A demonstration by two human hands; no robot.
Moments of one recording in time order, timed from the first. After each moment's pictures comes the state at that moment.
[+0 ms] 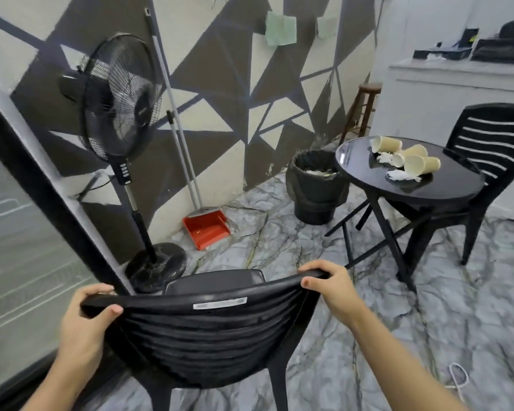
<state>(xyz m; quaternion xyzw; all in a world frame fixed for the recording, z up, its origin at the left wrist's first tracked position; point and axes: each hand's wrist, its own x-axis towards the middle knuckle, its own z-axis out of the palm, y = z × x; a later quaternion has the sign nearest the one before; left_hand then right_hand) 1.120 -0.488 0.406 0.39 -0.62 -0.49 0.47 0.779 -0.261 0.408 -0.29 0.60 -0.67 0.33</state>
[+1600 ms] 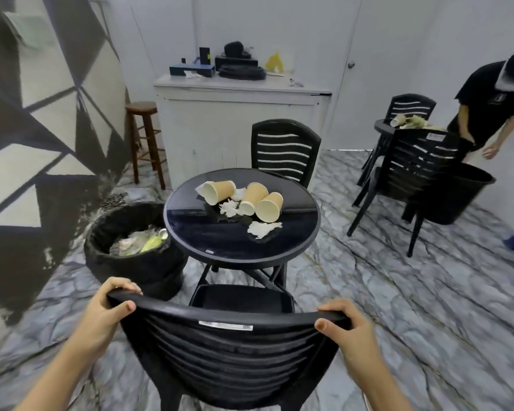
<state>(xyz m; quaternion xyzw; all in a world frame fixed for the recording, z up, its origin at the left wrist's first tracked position) 0.422 -0.745 0.392 -0.02 -0.67 -0.74 0.08 0.493 -0.343 0.419 0.08 0.69 -0.71 -0.06</state>
